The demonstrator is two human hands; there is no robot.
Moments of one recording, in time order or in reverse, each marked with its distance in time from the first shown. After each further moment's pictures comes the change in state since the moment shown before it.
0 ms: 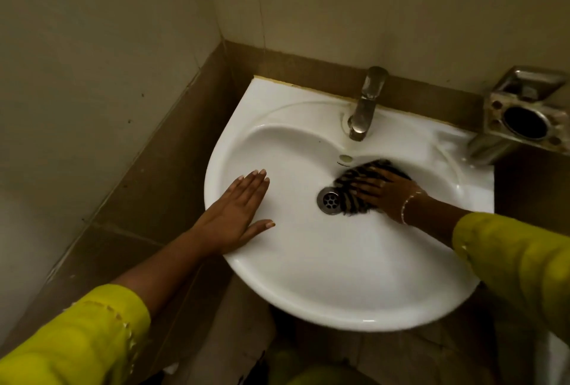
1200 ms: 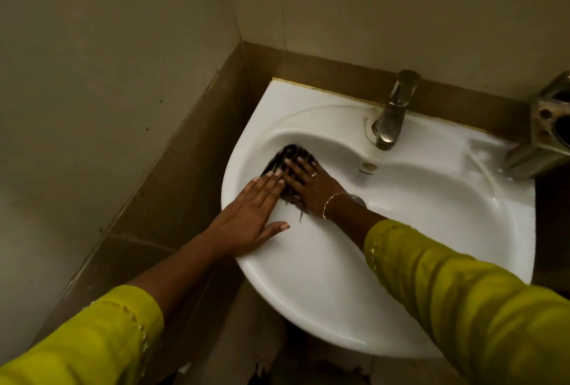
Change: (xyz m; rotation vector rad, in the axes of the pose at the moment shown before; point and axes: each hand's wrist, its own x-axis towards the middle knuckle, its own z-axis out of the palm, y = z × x) left_hand 0.009 -0.017 0.004 -0.067 -0.004 -0.012; right_hand 0.150 -0.054 -0.068 0.682 0.024 0.151
